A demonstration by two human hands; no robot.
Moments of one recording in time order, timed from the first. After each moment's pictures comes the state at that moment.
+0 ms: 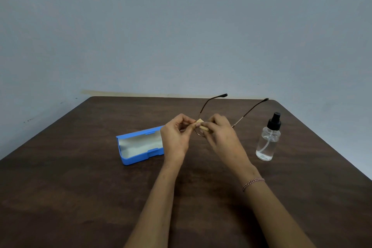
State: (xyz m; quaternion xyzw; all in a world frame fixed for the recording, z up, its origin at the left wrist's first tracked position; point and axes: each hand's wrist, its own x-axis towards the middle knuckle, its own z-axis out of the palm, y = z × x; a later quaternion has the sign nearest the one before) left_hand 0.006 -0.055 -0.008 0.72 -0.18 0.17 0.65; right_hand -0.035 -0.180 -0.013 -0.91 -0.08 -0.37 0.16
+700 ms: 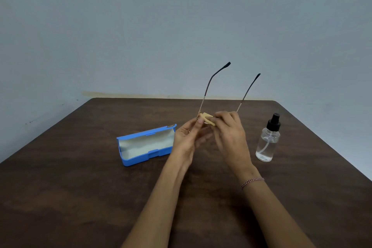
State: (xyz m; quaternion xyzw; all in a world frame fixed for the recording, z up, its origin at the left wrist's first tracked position) left_hand 0.001 -0.073 -0.006 0.44 -0.13 -0.16 0.87; right_hand -0.043 -0.184 -0.007 -0.85 -0.08 -0.51 0.12
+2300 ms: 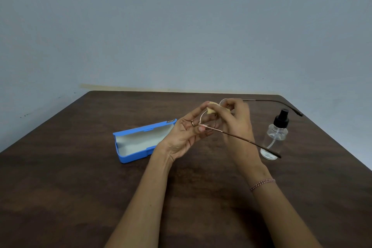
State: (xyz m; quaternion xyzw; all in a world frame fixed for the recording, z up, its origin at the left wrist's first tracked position) left_hand 0.033 -0.054 -0.016 0.40 -0.36 -0.30 0.79; right_hand -0.034 -0.185 0.003 -0.84 -0.06 -0.47 0.27
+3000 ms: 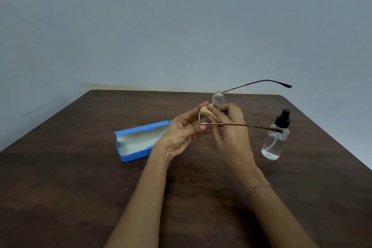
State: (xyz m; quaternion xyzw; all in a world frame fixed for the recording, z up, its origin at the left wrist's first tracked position) left_hand 0.035 -0.049 -0.014 0.43 -0.34 -0.26 0.80; right_hand -0.042 -0.171 -0.008 -0.84 -0.08 -0.50 0.20
